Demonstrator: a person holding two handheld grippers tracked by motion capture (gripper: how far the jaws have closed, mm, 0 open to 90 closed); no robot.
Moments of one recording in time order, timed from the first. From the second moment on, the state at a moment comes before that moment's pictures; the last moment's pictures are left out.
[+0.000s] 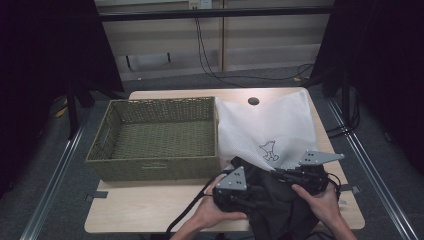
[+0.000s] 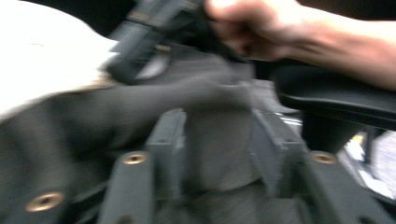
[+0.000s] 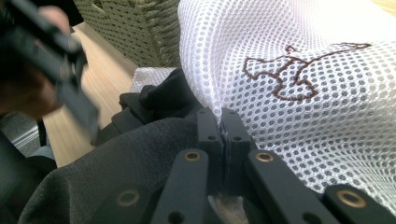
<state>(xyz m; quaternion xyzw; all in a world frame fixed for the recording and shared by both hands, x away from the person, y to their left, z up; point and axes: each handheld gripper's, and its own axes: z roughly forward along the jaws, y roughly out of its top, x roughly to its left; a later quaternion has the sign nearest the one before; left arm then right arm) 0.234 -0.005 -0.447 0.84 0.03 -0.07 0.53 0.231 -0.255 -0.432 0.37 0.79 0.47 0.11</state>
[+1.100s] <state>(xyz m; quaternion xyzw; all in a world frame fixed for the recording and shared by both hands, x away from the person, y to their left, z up) 0.239 -0.024 -0.489 0.87 0.09 -0.03 0.49 0.235 -0.254 -0.418 0.37 0.79 0.48 0.12</state>
